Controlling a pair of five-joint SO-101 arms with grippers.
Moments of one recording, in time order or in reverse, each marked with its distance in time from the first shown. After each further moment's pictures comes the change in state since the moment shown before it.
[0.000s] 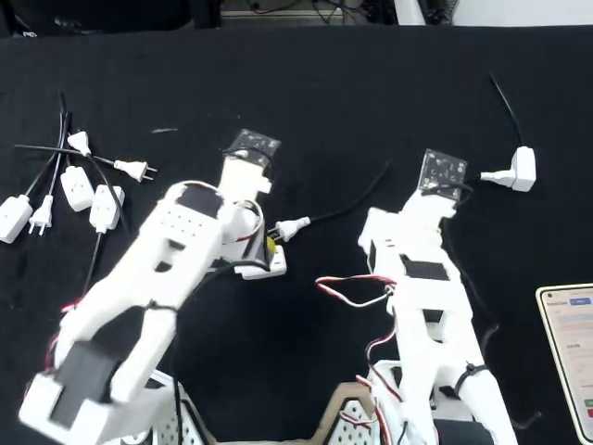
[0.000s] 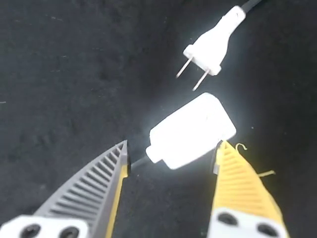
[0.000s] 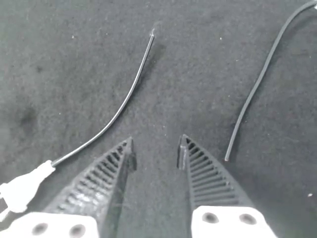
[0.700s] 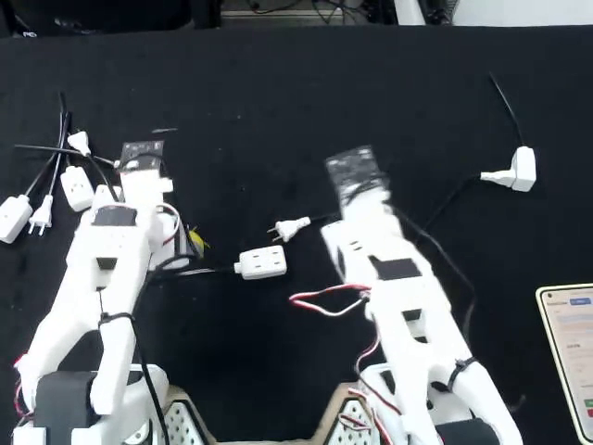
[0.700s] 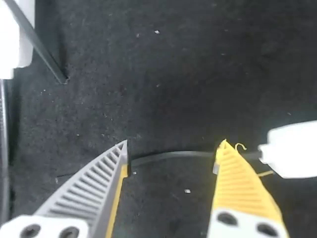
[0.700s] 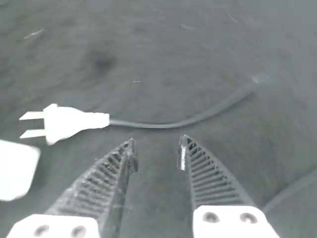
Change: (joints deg) left arm -22.9 -6.9 16.6 -7.9 3.4; right arm -14.3 0.0 -1.2 0.8 31.6
